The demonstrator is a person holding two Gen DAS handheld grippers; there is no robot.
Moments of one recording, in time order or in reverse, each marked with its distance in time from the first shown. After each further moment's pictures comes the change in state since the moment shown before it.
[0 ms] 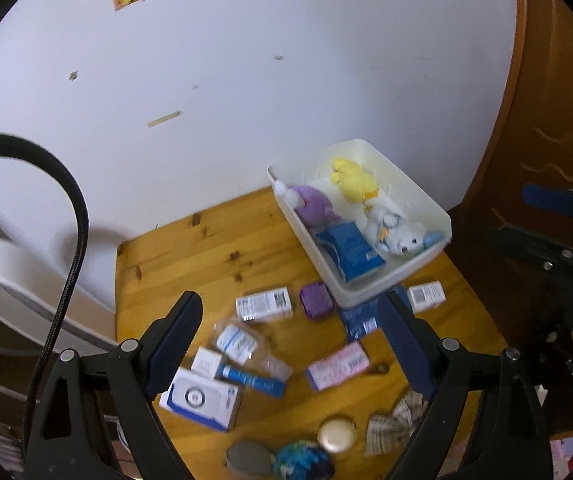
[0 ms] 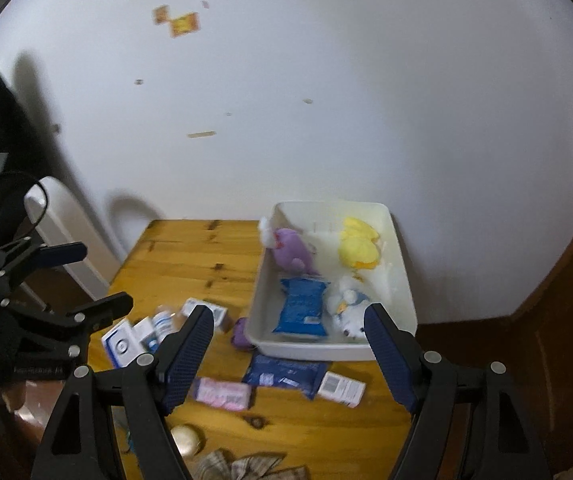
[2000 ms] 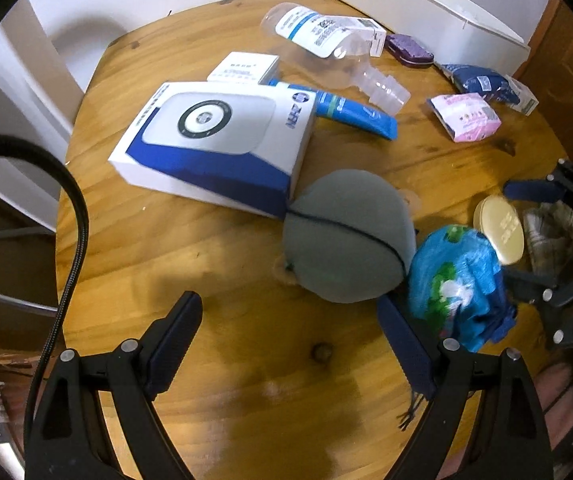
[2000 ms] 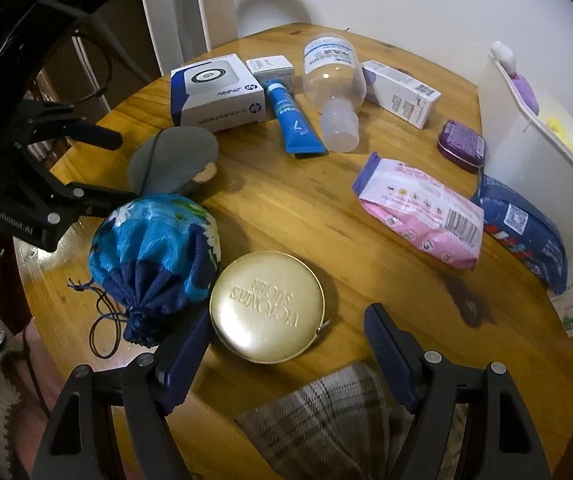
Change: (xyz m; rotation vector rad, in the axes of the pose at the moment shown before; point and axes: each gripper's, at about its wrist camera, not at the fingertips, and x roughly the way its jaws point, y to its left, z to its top) left arm 0.140 0.092 -0.241 -0.145 0.318 0.011; right arm 0.170 0.147 -0.232 -0.426 0.324 0.220
